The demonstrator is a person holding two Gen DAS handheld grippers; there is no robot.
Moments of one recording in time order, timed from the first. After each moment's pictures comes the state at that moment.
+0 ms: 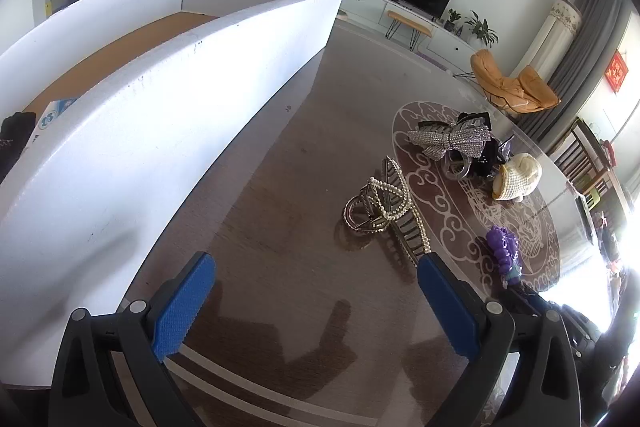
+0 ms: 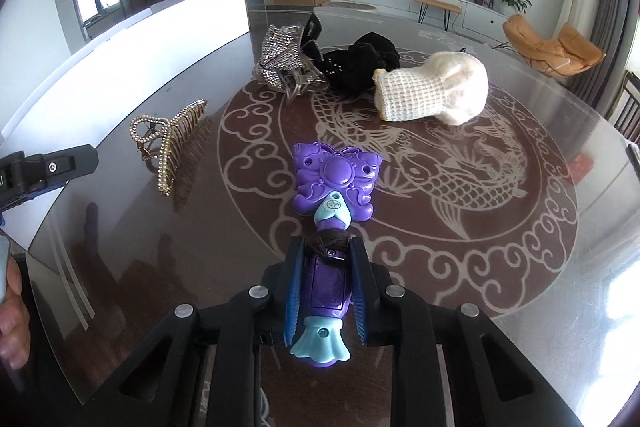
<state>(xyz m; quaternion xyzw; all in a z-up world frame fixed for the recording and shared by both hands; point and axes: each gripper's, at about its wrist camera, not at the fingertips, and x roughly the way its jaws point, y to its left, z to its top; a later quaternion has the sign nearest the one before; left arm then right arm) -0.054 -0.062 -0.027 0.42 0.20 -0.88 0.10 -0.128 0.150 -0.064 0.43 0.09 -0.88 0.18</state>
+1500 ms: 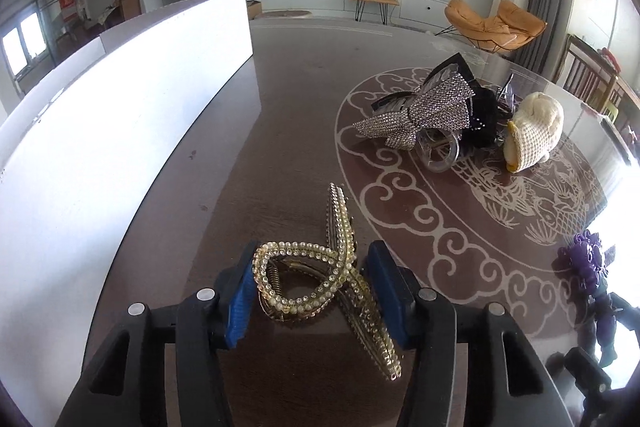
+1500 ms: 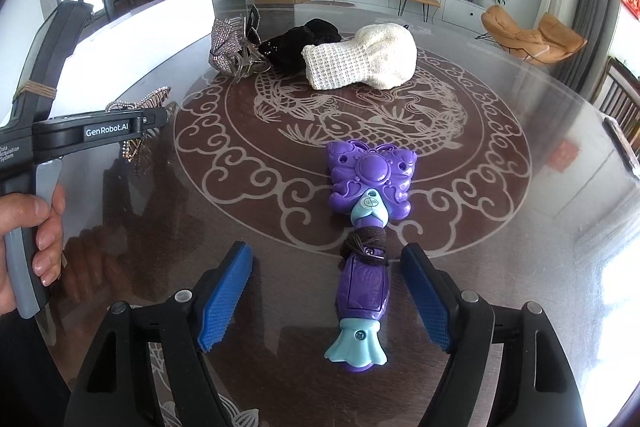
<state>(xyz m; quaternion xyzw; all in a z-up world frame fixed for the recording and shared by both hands) -0.130 0.005 -0.050 0.43 0.04 -0.90 0.08 -0.109 0.199 -0.071 0.43 0.08 -0.88 0.15</state>
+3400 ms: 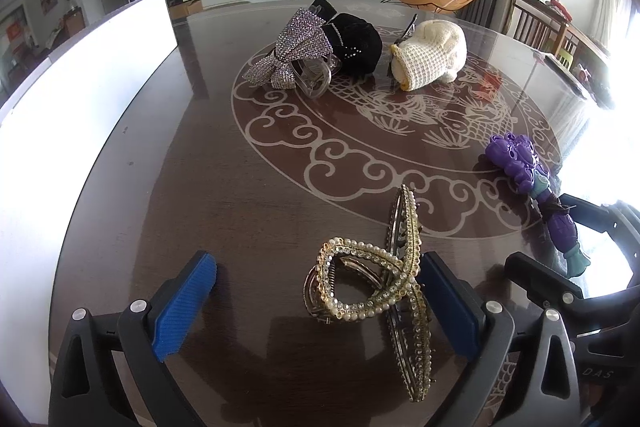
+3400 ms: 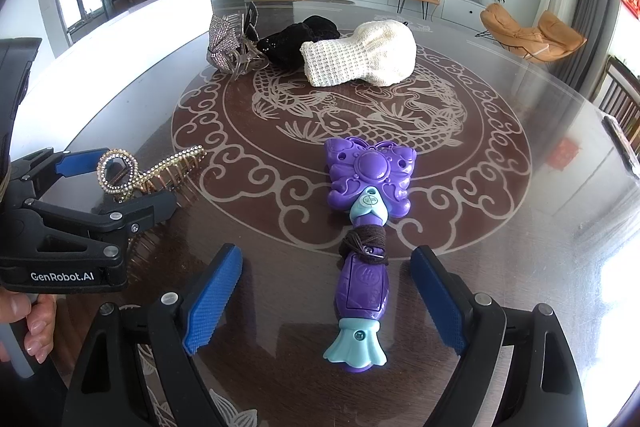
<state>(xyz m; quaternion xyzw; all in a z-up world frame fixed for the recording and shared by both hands) -0.086 0.058 -0.051 0.46 -0.01 -0.89 -0.01 -0.111 0.199 -0.072 0.44 0.08 -0.88 0.15</state>
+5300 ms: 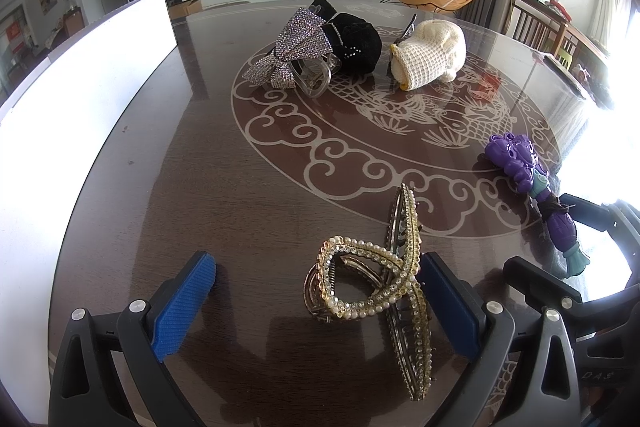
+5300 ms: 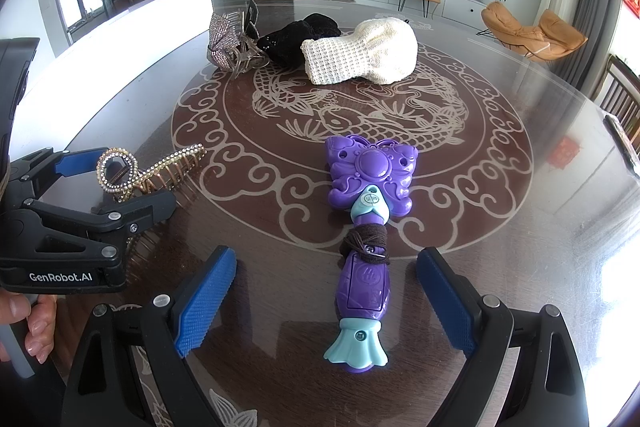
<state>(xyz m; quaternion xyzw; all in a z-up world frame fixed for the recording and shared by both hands) -0.087 0.059 -0.053 0.46 -0.01 -0.89 -0.01 -0.111 0.198 -0.073 0.44 0.08 -0.88 0.15</state>
